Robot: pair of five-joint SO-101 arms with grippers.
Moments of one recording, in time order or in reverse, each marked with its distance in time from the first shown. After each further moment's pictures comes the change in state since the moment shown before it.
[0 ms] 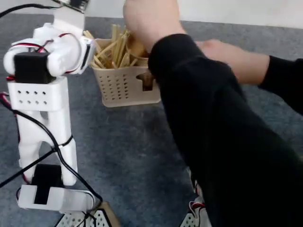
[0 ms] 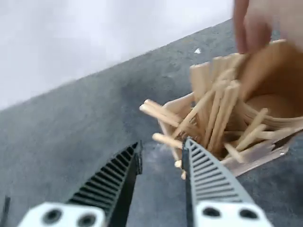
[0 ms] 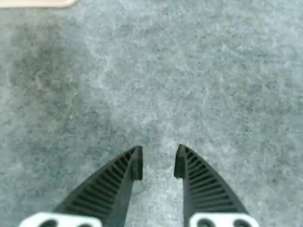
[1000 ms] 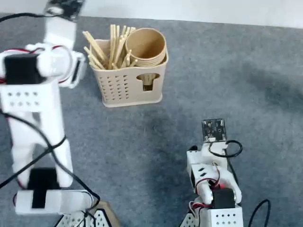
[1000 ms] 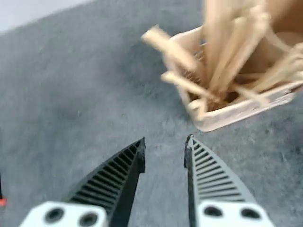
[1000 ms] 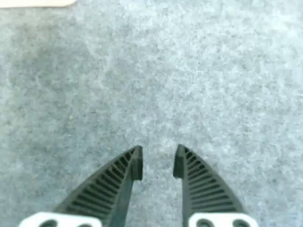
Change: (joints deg) left arm -6.8 -4.1 5.1 12.3 4.0; right arm 0.0 0.0 0.0 0.0 0.0
